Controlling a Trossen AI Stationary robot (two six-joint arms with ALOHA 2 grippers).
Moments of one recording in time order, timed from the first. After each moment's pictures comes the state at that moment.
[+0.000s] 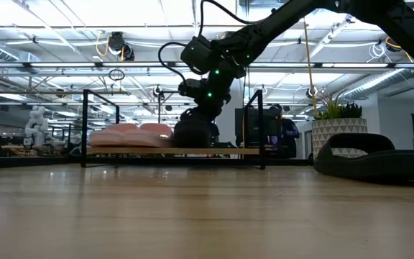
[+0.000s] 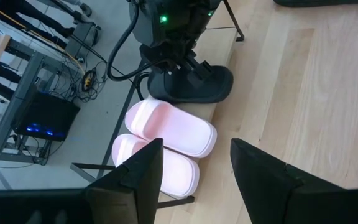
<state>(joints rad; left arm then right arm) -0.42 1.40 1.69 -1.57 -0.81 -0.49 -0.33 2.15 1.63 -0.28 0.57 -0.19</state>
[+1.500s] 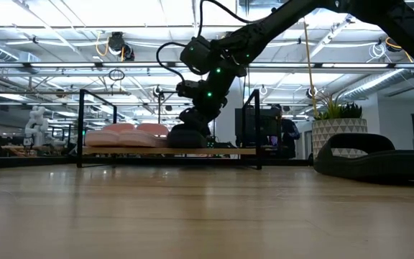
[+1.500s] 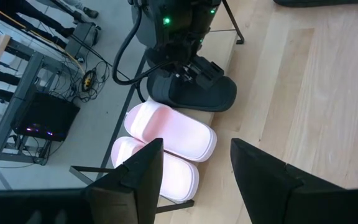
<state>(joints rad) -0.42 1.40 1.69 -1.57 -0.81 -0.49 -0.33 2.15 1.63 -0.32 0.47 -0.20</state>
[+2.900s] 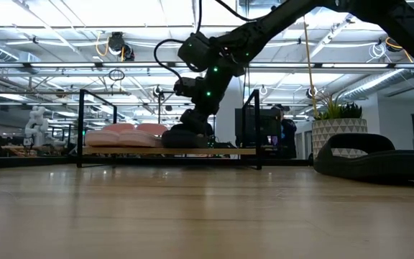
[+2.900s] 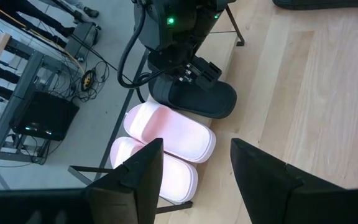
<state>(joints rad) -0.42 1.40 1.69 -1.57 -0.81 -0.50 -0.31 2.15 1.63 -0.27 0.58 -0.34</state>
